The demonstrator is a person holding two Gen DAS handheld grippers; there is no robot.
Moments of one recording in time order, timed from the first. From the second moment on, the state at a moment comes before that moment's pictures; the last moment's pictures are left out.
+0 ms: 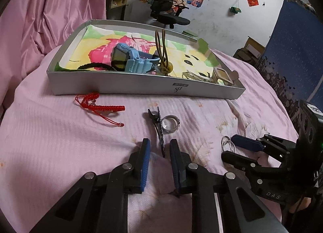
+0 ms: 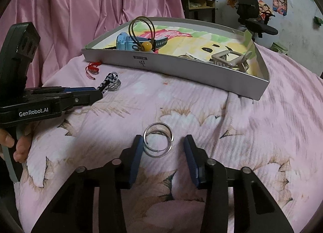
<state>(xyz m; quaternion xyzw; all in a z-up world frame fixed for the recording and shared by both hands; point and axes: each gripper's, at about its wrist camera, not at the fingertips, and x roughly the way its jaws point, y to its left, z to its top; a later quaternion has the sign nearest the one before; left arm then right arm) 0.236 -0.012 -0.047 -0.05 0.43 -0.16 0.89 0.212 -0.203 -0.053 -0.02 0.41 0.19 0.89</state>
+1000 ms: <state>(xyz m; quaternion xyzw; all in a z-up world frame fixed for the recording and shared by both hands) 0.215 0.000 0.005 -0.08 0.29 -0.15 0.94 0.206 -0.220 -0.012 0.02 0.27 0.19 0.94</state>
